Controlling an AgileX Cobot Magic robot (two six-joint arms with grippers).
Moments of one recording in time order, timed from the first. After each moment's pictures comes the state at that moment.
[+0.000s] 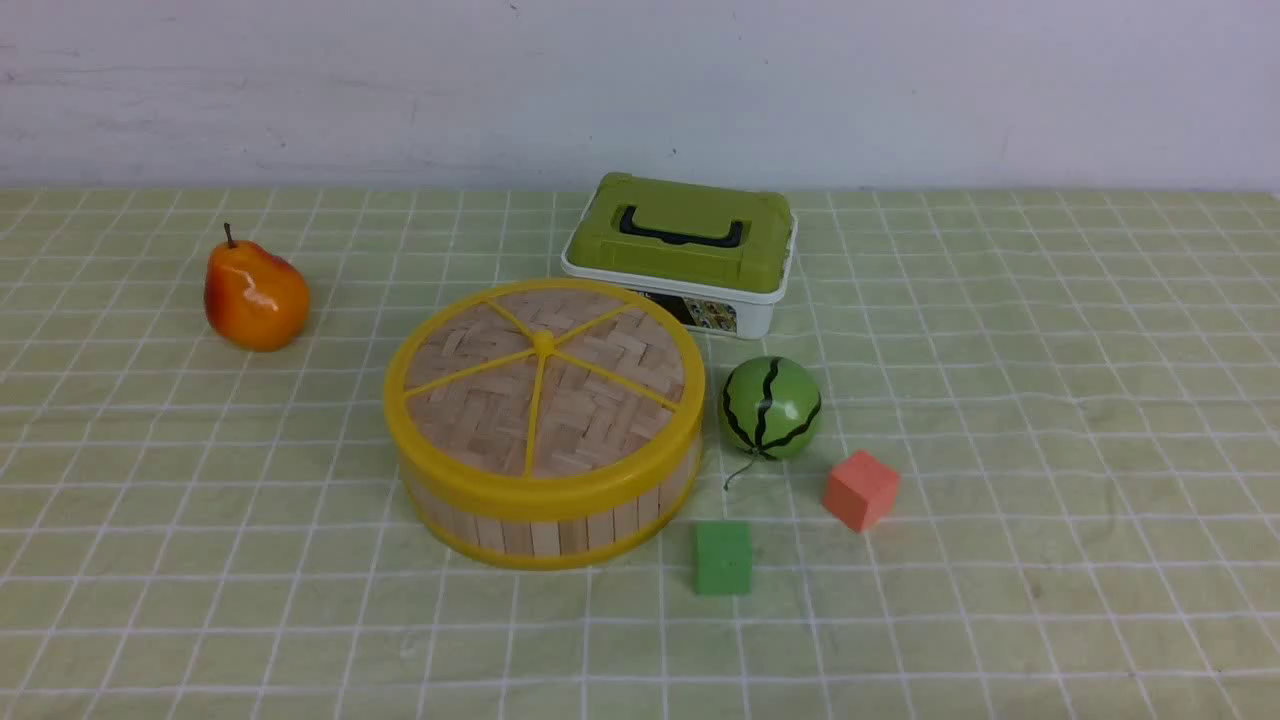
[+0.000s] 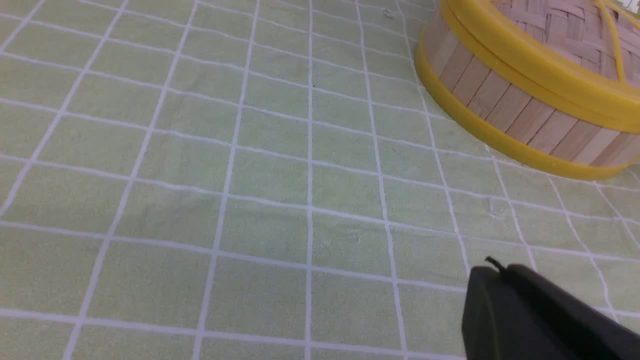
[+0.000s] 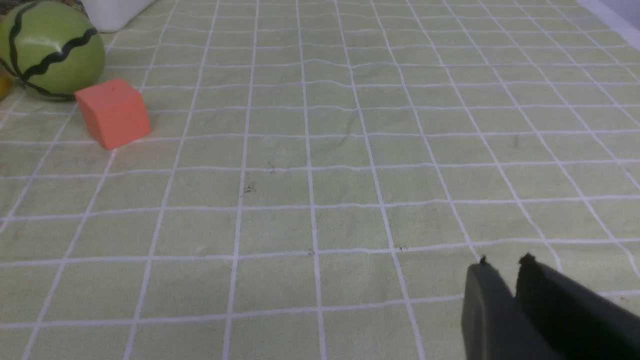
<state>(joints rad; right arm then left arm) -0.06 -0.02 0.02 -0.03 0.38 0.07 -0.06 -0.01 0.03 -0.14 0.40 -0.20</state>
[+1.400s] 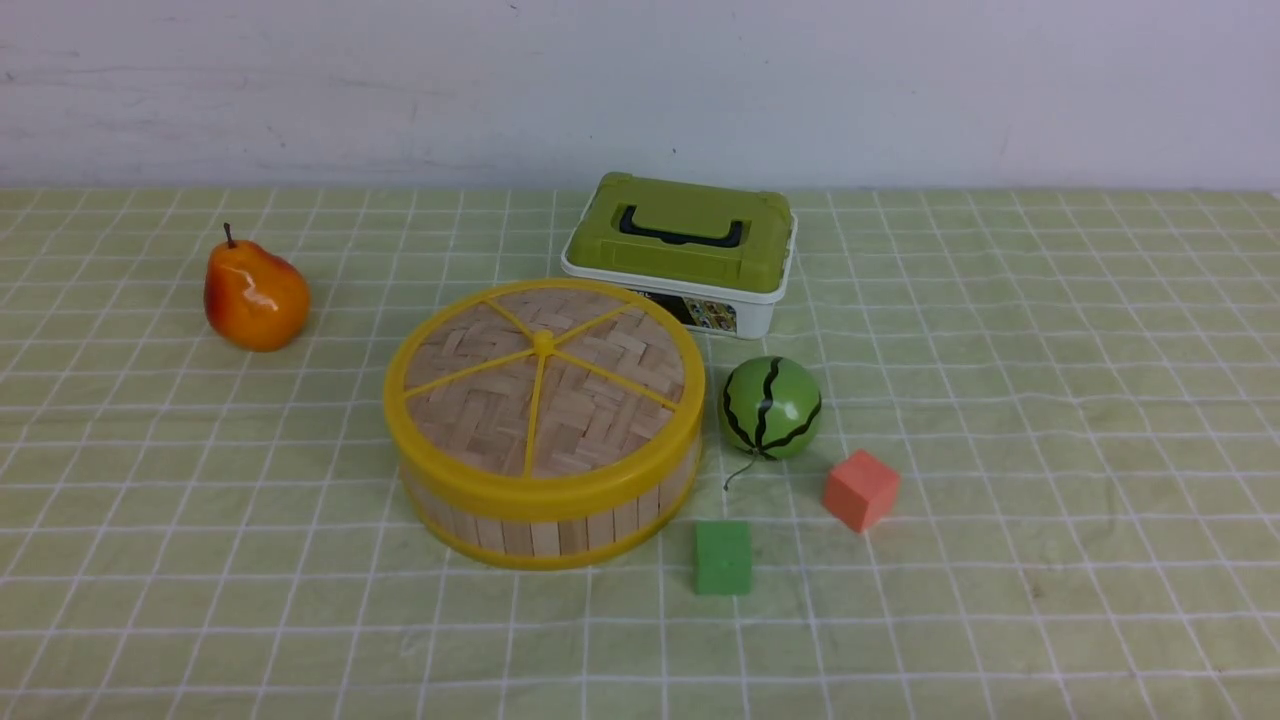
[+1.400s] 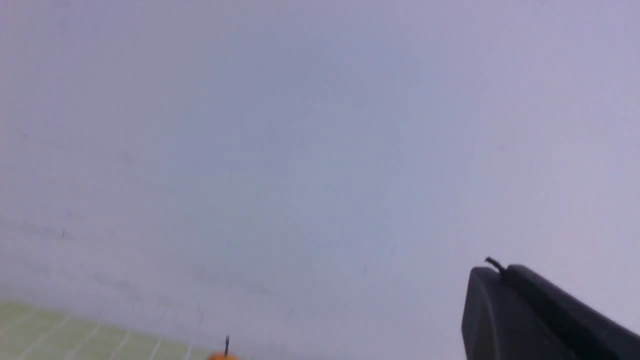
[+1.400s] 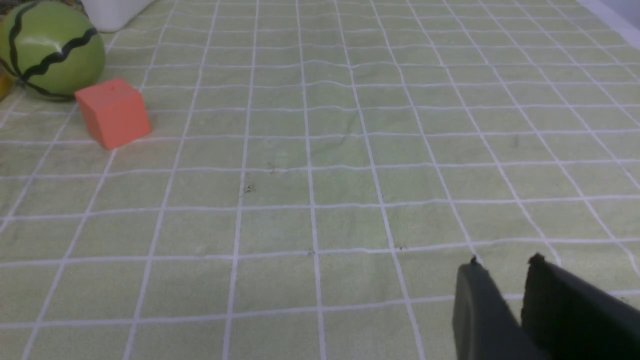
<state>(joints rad) -0.06 -0.02 0.02 -0.03 0.38 0.07 -0.06 -0.01 0.03 -0.12 -0.48 -0.20</state>
